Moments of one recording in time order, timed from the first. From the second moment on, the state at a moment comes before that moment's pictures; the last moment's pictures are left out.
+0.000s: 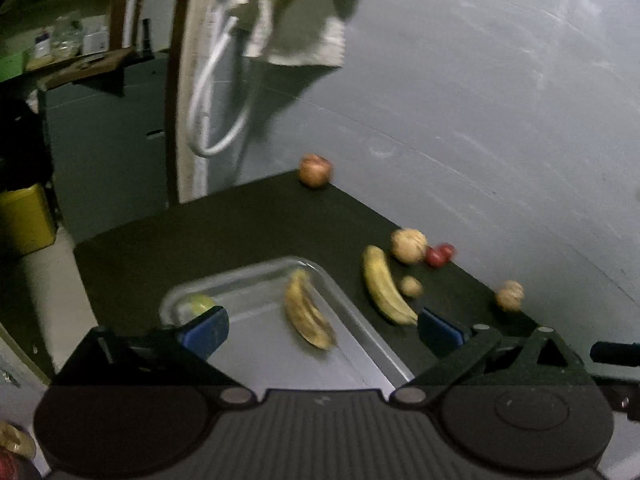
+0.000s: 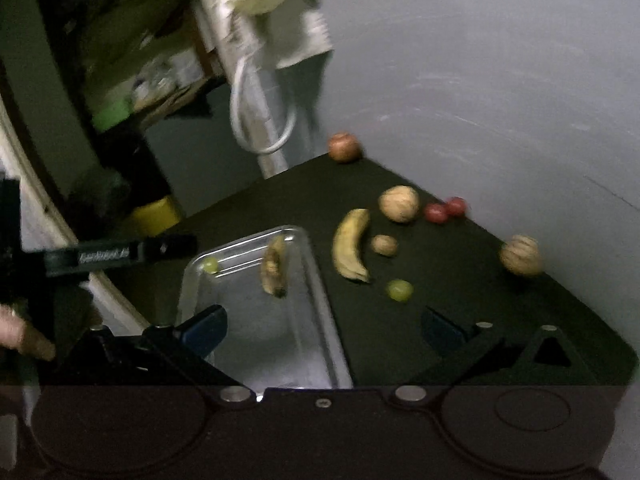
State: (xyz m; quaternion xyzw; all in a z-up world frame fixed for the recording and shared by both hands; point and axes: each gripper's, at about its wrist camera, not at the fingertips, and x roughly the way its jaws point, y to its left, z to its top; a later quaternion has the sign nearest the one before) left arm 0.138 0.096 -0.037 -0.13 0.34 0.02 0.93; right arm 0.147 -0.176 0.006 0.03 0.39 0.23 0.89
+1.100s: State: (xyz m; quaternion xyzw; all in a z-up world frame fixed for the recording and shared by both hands) left arm 0.185 0.021 -0.035 -0.07 0.36 -0.06 0.93; right arm 0.118 -0.215 -0.025 0.04 0.42 0.18 0.89
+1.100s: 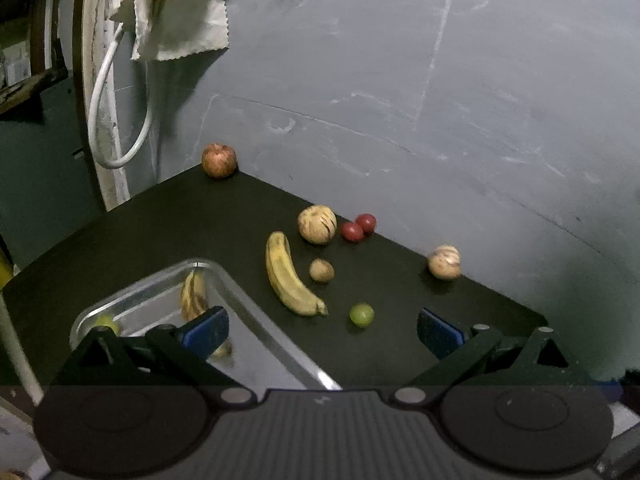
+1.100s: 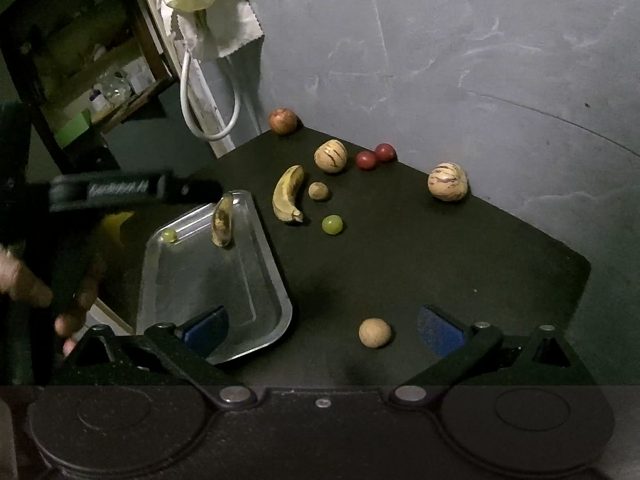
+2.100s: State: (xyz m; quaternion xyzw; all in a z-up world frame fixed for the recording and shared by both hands) left arm 0.352 0.032 -0.142 -0.01 0.47 -0.10 0.87; right arm 0.263 -0.138 -0.101 -0.01 0.45 0.14 0.88
